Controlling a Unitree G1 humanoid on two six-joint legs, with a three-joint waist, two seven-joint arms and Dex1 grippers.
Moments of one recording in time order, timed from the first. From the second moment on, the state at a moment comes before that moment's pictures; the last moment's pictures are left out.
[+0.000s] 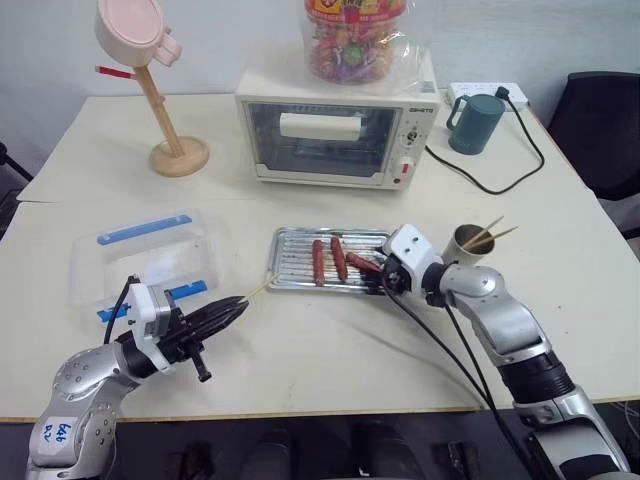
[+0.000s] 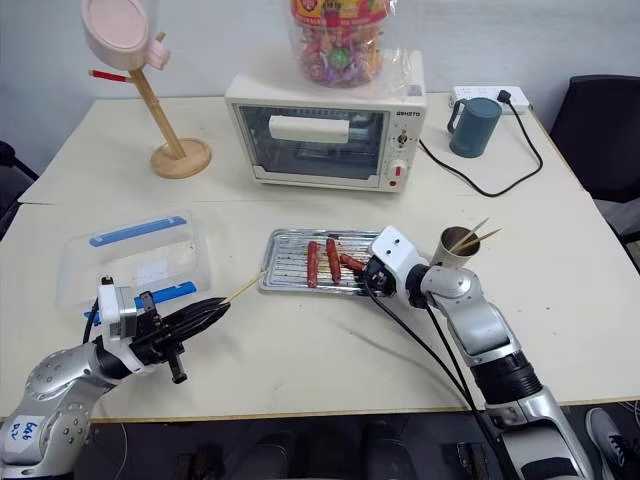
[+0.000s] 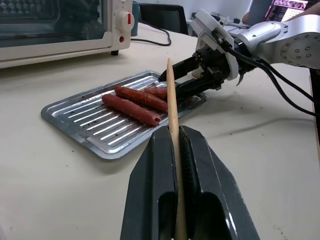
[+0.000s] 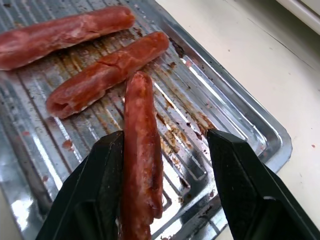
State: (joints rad) left arm 0.13 0.55 0.27 -0.34 -0.63 0.21 -0.91; right arm -0.52 -0.48 0.21 0.00 0.10 0.48 0.64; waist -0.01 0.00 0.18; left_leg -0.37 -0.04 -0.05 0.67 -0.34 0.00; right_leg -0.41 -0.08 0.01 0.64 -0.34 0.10
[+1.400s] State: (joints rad) left arm 0.11 0.55 0.26 -0.35 -0.63 0.23 -0.88; right arm -0.56 -0.47 0.19 0.08 0.09 0.48 0.72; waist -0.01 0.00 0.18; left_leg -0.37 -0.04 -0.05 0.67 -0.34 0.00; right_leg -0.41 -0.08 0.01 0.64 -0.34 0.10
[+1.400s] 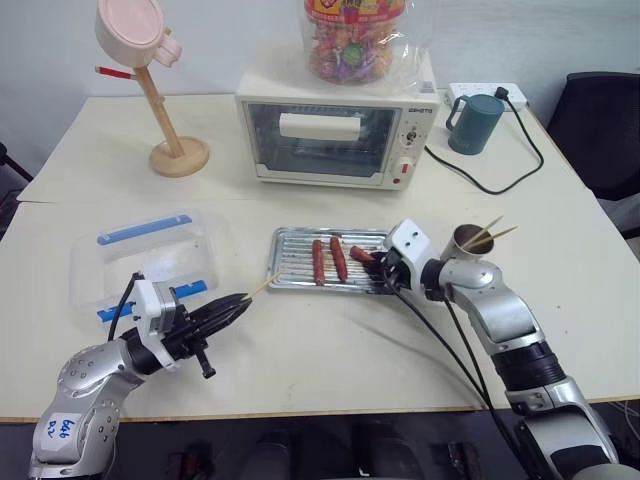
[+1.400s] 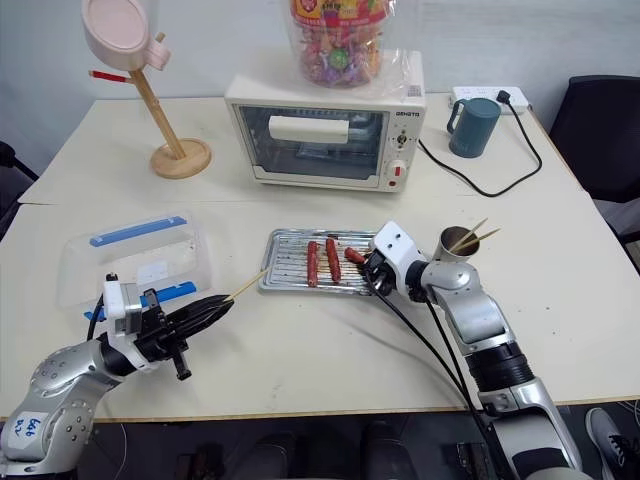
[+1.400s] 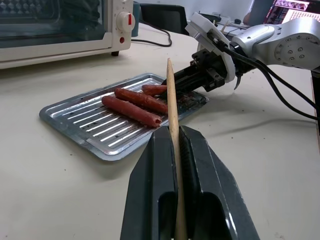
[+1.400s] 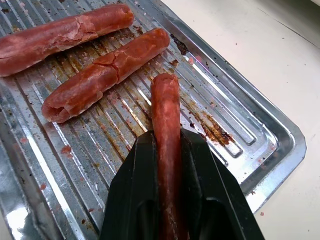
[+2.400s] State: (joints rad) left arm -0.12 0.82 0.15 -0.35 -0.64 0.33 -1.20; right arm -0.49 -0.82 0.12 -0.32 0.47 0.54 1.31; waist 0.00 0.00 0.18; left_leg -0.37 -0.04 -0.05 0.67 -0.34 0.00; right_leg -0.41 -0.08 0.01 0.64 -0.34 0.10
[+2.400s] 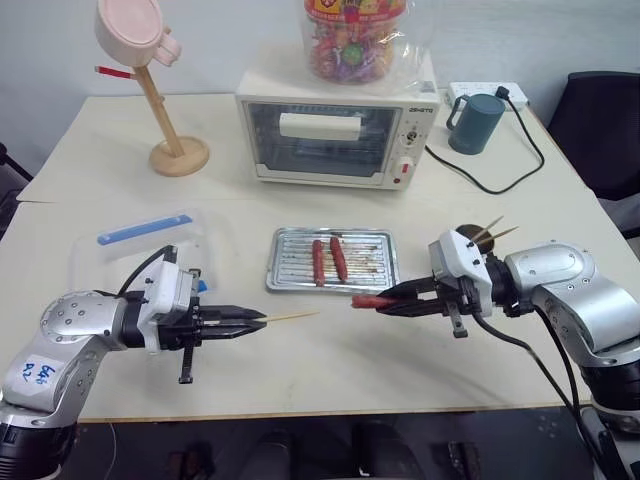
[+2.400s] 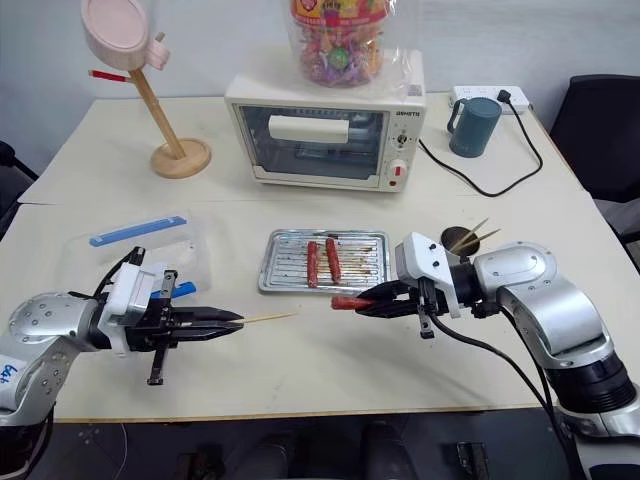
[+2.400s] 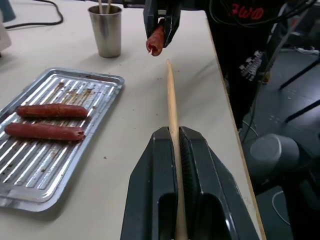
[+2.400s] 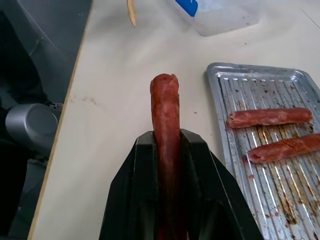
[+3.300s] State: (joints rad) left arm -0.15 0.79 0.09 -0.34 -0.62 0.33 -1.22; right arm -0.53 -0.81 0.19 -0.39 0.49 0.60 1.27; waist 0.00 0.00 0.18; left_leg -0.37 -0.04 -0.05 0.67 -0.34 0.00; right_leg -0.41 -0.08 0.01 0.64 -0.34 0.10
